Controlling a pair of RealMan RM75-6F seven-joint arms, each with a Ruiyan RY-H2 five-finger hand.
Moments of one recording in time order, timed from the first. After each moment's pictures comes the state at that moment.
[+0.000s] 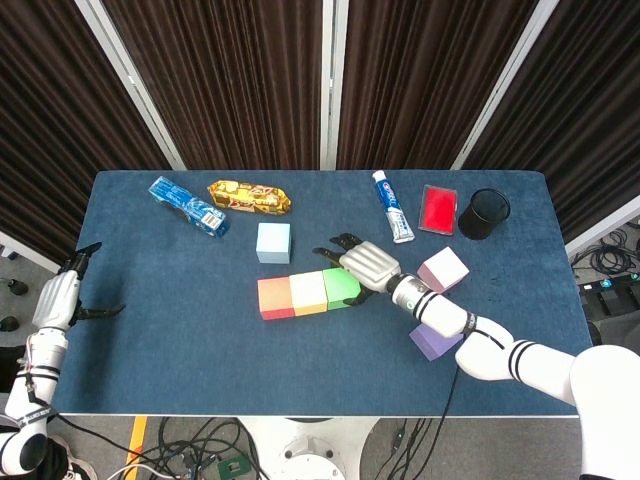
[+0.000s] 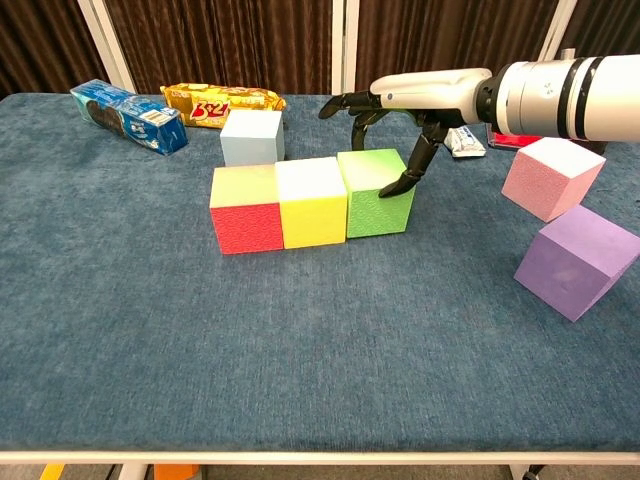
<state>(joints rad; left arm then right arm) -0.32 -1.32 -0.18 -1.32 1.25 1.11 -0.39 1.05 -1.50 0.08 -1.18 -1.52 0.68 0.38</state>
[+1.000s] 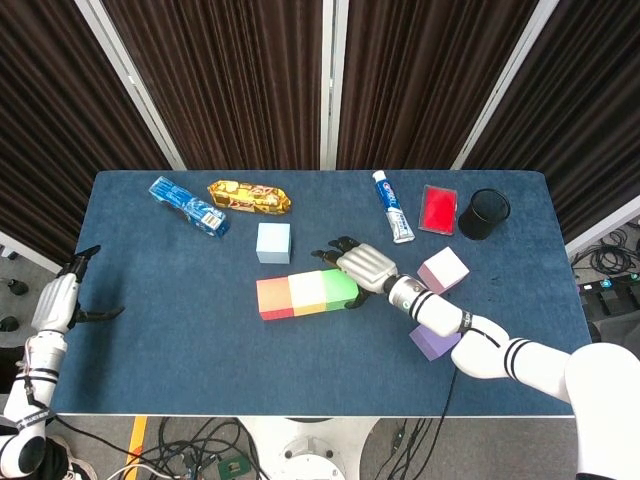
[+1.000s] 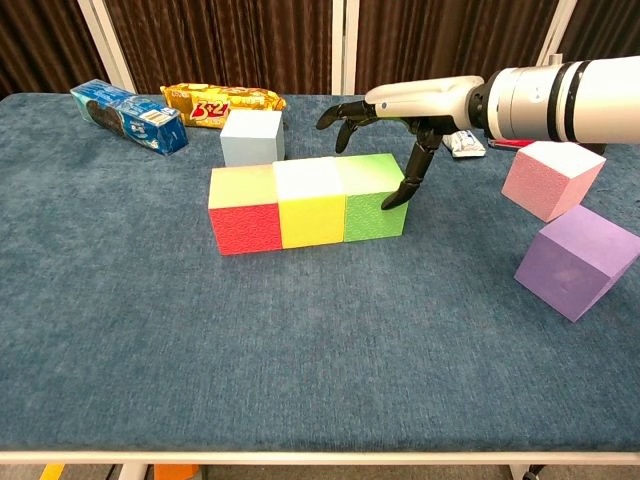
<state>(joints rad) -0.31 -1.32 -0.17 -1.30 1.26 1.11 -0.42 1.07 -1.50 0.07 -1.18 -1.50 0.64 0.38</state>
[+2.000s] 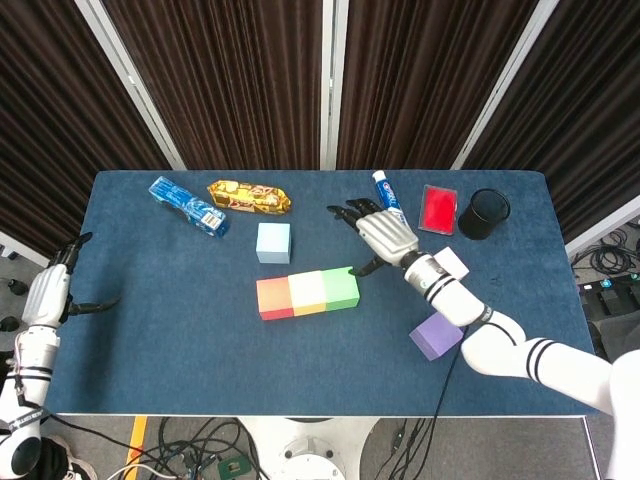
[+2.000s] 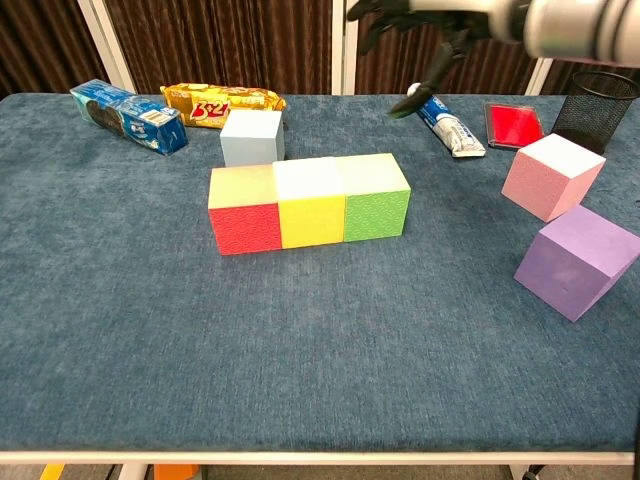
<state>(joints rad) -0.30 -1.26 -0.20 -1.40 1.28 1.19 -0.42 1.03 -1.40 0.20 -1.30 -1.27 0.70 0.26</state>
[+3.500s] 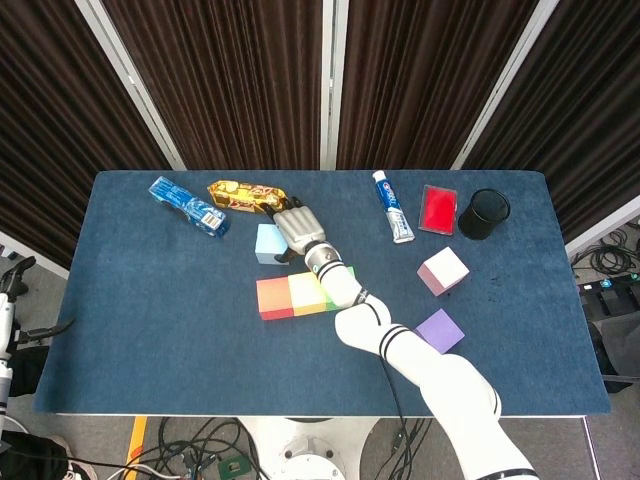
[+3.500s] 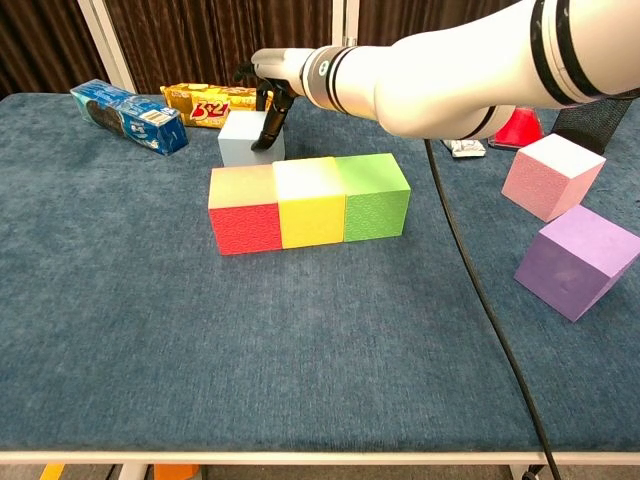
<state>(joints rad) -0.16 -1.24 -0.16 -1.29 1.31 1.27 -0.63 1.43 -2.04 0.38 -0.49 -0.91 0.41 -0.05</state>
